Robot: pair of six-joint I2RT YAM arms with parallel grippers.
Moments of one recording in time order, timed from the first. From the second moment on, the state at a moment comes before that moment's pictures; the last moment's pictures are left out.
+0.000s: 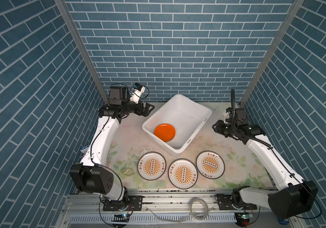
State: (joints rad) left arm -0.10 1.51 1.64 -0.71 0.56 0.15; right arm 0.29 1.20 1.15 -0.78 -0.10 0.56
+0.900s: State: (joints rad) left arm -0.13 1.51 1.64 -0.72 0.58 0.15; right arm 0.22 0.92 0.58 -0.95 -0.02 0.94
